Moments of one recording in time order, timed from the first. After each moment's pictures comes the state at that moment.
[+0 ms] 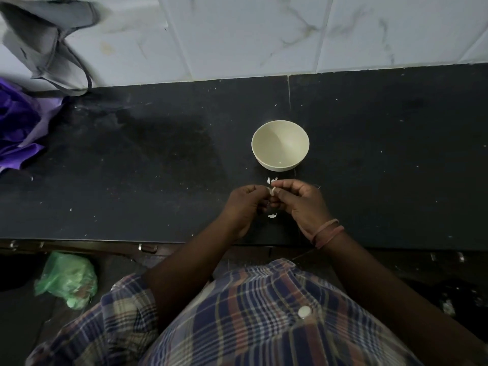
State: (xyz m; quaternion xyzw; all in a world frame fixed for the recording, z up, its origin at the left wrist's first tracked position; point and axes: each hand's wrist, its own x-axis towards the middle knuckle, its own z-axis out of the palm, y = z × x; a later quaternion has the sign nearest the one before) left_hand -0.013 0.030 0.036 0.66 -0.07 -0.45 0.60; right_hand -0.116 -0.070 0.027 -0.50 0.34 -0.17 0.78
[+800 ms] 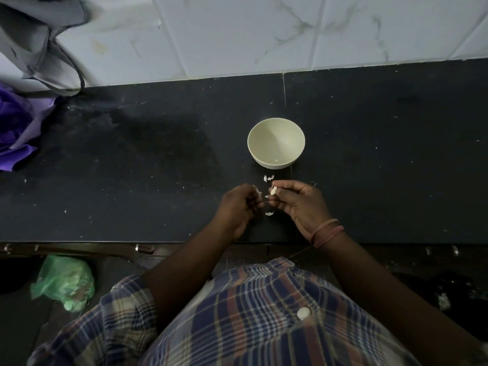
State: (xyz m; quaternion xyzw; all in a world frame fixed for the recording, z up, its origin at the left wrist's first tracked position) left_hand -0.012 0.036 0.032 0.61 0.05 -0.47 0.64; right_hand -0.121 -0.070 0.029 -0.41 0.36 -0.18 0.82
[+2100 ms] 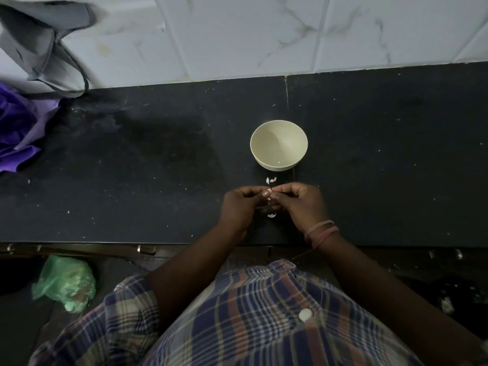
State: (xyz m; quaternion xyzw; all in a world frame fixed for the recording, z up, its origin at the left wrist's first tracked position) left_hand -0.016 0.039 0.021 0.66 -0.06 -0.41 0.63; right_hand -0.117 -0.068 0.032 -0.62 0.38 -0.16 0.67
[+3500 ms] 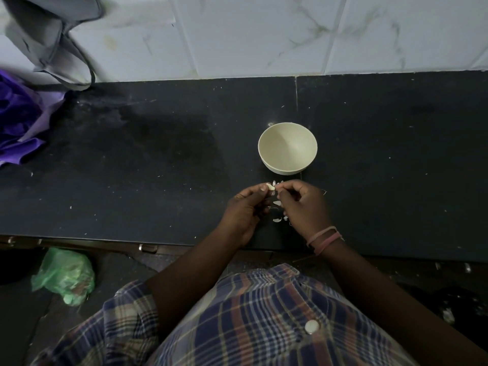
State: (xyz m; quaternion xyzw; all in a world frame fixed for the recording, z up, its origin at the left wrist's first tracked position) left_hand -0.011 0.038 0.033 0.53 0.03 -0.47 0.71; right_hand -0.104 -0.066 0.033 -0.73 0.36 -0.21 0.55
